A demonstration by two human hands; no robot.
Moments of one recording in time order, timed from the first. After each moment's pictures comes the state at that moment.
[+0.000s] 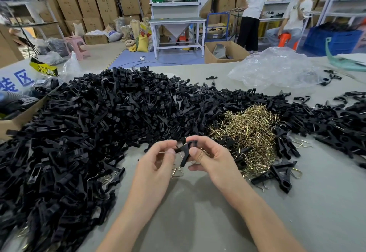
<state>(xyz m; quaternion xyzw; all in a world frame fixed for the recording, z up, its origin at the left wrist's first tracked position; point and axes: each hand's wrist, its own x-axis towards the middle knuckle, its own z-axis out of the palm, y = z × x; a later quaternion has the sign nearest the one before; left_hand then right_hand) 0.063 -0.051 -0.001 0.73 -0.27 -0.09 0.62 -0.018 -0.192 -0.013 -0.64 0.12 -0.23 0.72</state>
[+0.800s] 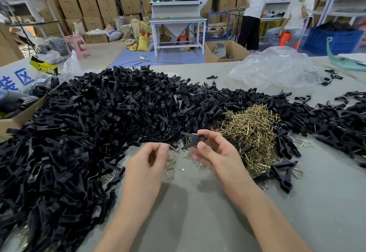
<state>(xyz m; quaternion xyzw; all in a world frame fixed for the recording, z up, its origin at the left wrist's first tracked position) 0.071 -0.045 -0.004 0.78 -0.25 -0.01 0.57 -0.015 -0.198 -0.015 -0.52 0.14 -0.27 0.80</state>
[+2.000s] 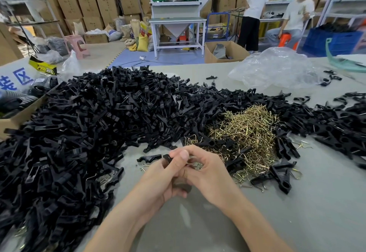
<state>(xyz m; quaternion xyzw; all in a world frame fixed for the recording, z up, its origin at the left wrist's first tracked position) 0.060 -0.054 0.005 0.56 -0.20 -0.43 0.68 -0.027 -0.172 -0.005 -0.74 0.08 -0.21 0.63</state>
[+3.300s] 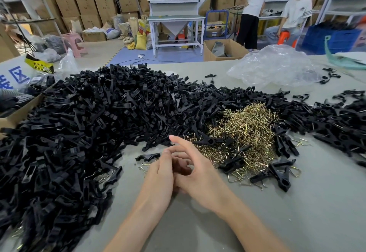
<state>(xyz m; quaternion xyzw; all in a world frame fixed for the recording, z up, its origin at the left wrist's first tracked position) 0.051 -0.063 -0.006 0.73 -0.24 -0.23 0.60 -0.016 -0.163 -0.020 -0.77 0.07 -0.20 0.60</state>
